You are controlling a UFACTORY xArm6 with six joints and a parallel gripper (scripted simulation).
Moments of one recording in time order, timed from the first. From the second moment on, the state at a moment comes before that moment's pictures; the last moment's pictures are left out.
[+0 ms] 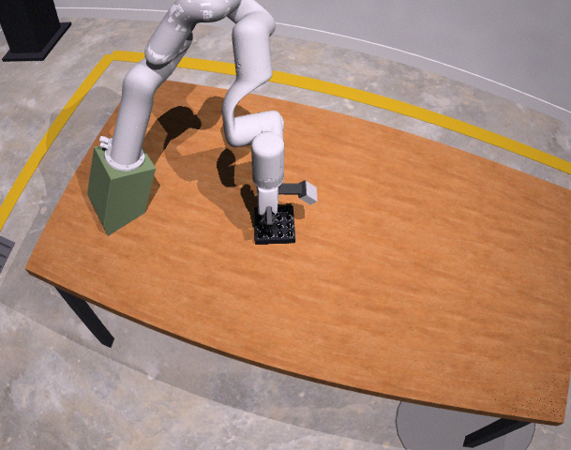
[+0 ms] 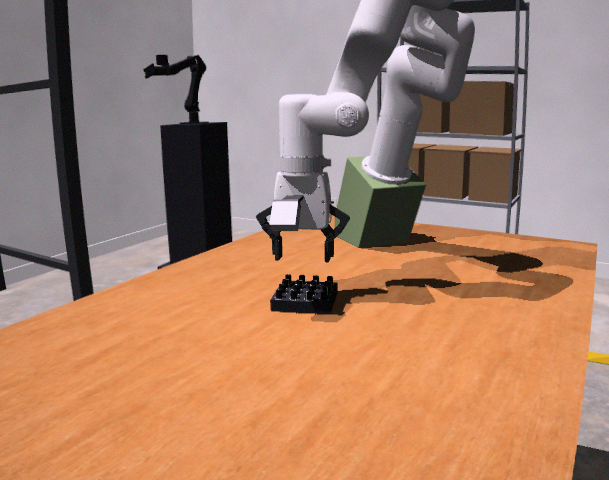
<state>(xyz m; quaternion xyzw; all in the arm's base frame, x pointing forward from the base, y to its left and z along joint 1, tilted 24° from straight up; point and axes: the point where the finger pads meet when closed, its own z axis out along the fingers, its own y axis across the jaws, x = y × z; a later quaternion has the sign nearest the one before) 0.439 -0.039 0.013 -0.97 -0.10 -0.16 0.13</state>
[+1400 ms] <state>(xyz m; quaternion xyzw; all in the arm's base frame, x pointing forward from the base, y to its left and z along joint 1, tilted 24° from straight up) 0.429 -0.040 0.010 -0.97 -0.10 -0.16 0.13</state>
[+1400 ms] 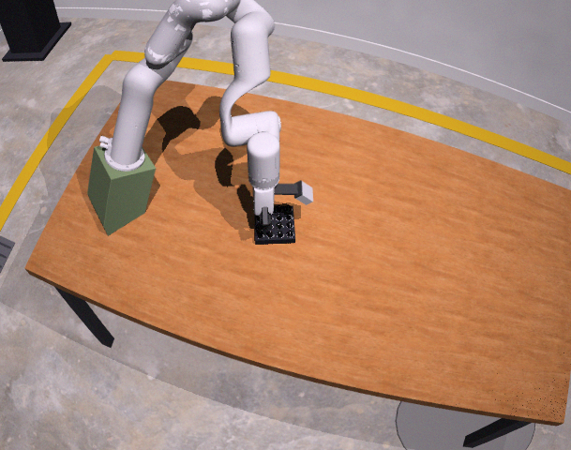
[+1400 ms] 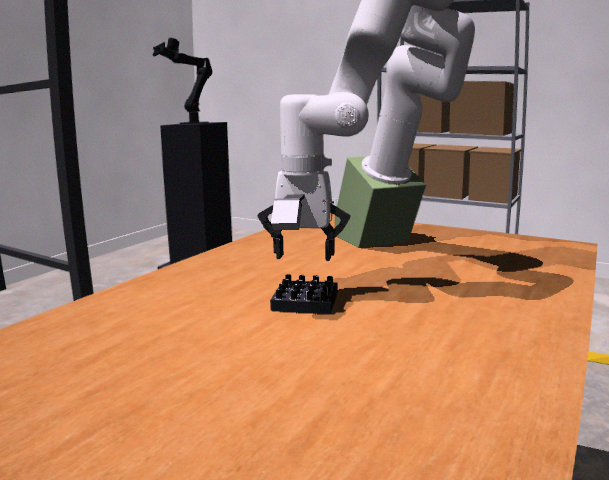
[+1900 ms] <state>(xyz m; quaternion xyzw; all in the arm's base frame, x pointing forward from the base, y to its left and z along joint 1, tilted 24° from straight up) 0.404 -0.045 0.000 -0.97 -0.10 -0.16 0.13</state>
